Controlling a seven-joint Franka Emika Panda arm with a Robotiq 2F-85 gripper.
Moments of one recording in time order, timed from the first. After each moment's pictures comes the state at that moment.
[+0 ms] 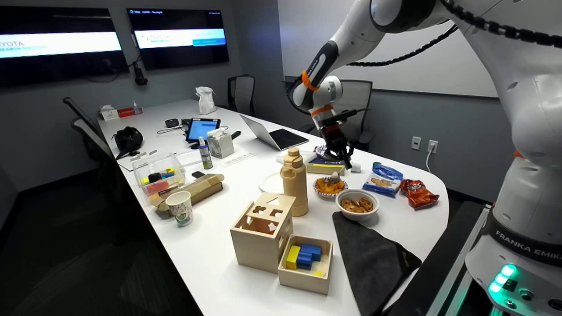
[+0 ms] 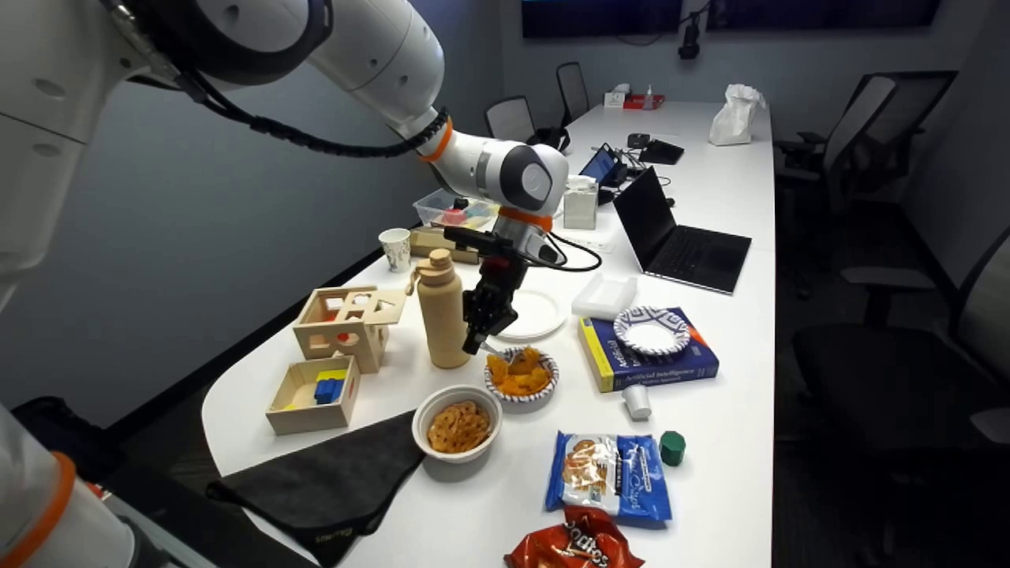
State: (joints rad) arm -0.12 0.67 -0.14 -1.68 0.05 1.62 0.20
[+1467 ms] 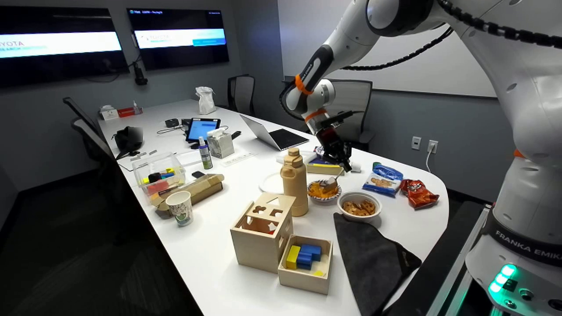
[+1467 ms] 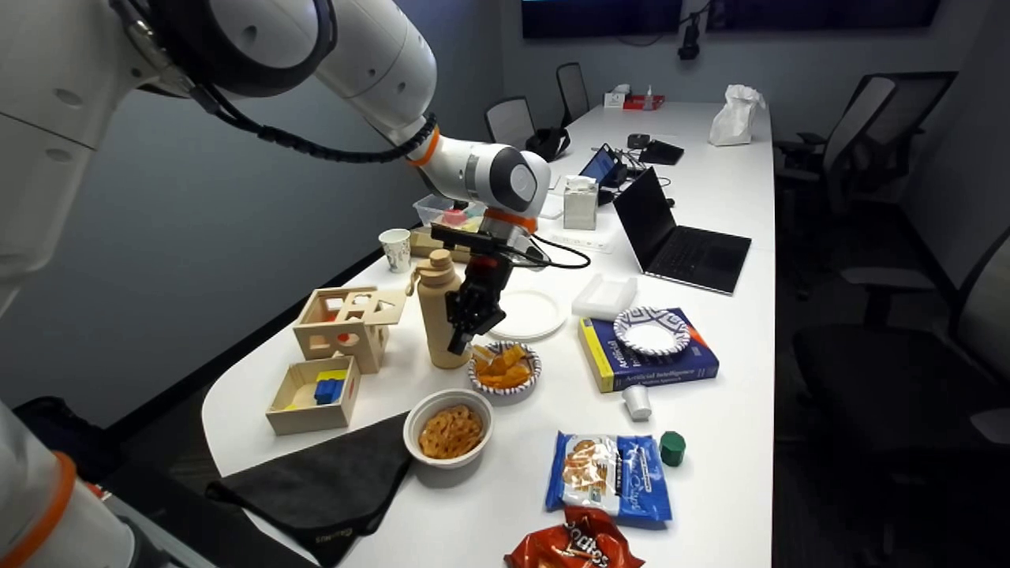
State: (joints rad) arm -0.10 0.70 -0.10 -1.65 0.00 1.54 0.12
